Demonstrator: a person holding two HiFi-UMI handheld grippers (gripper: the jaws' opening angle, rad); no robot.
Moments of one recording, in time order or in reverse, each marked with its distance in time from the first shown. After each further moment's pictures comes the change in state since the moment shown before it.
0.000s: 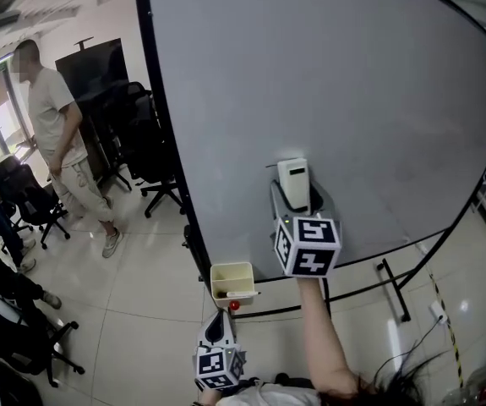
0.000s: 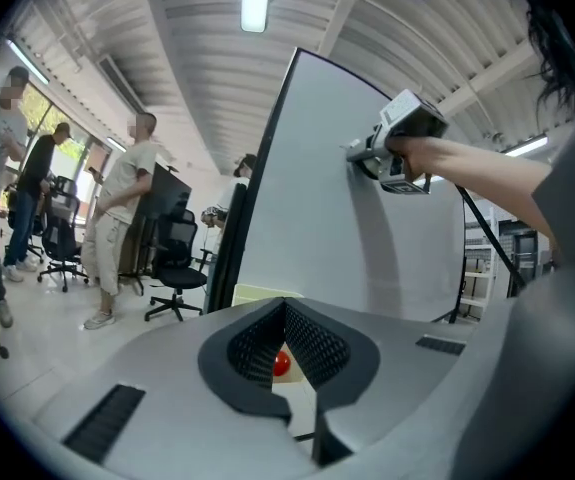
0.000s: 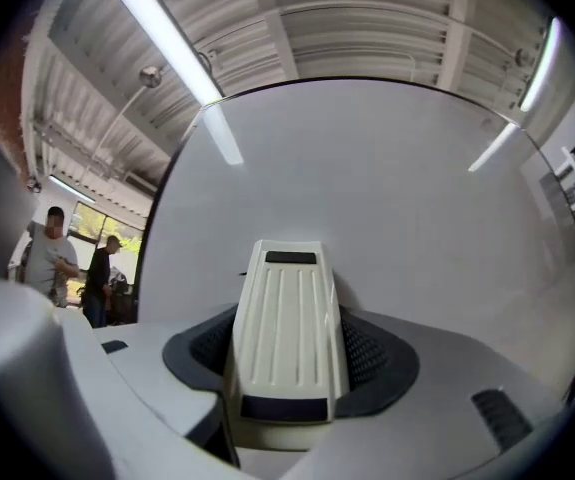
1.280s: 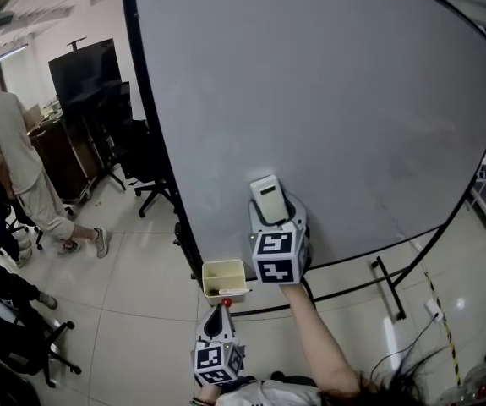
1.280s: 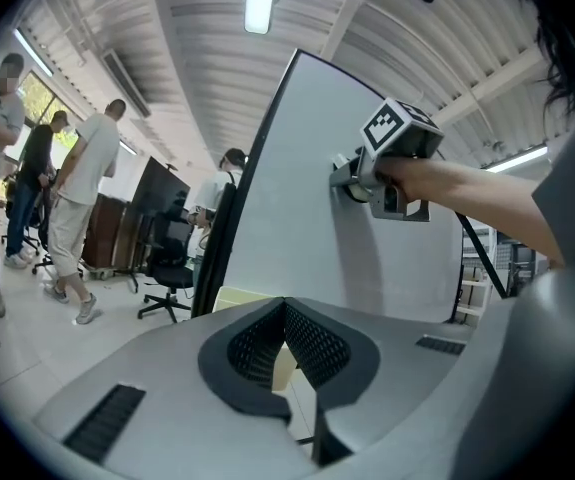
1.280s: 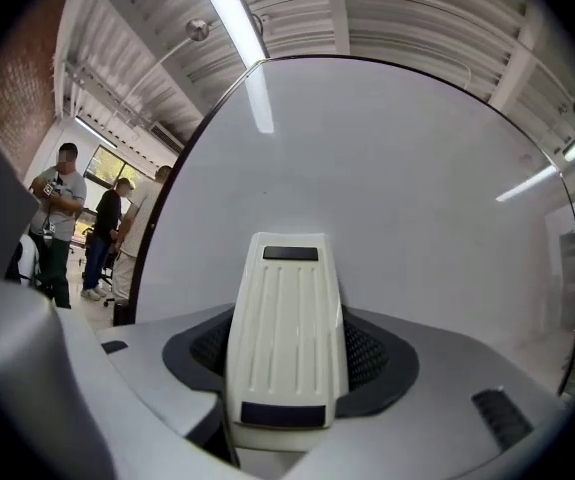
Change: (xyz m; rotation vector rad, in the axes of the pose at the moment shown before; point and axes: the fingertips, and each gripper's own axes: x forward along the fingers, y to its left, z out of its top) left arm 0.009 -0.021 0.006 -0.048 -0.012 -0.021; right arm 0.003 0.025 -0.049 -0.216 0.123 0.023
